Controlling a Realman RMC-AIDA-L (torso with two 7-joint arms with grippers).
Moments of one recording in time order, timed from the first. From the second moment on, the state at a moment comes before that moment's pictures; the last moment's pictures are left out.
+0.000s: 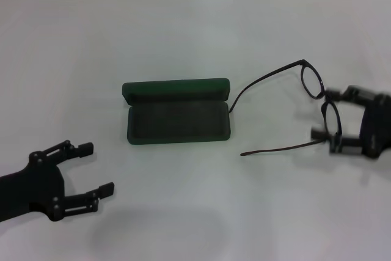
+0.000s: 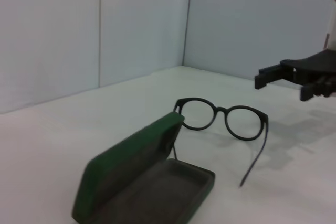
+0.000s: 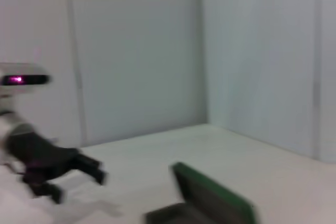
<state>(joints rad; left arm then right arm) -0.13 -2.06 0.71 0.73 1.89 1.68 -1.03 0.35 1.97 -1.10 -0.62 -1.50 -1.50 1.08</state>
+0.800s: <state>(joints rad) -0.17 -2.07 0.71 0.72 1.89 1.69 -1.03 0.76 1.85 -1.06 -0.90 -2.33 -1.53 2.42</state>
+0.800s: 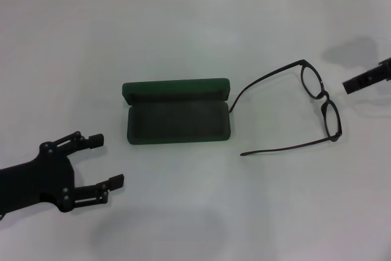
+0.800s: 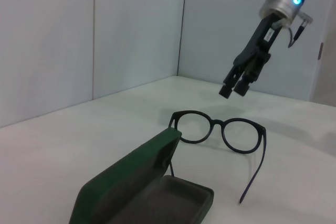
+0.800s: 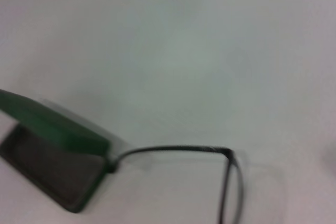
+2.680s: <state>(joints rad) -0.19 -2.08 0.71 0.72 1.89 1.69 -1.03 1.04 2.01 -1.09 -0.67 -2.68 -1.41 2.77</state>
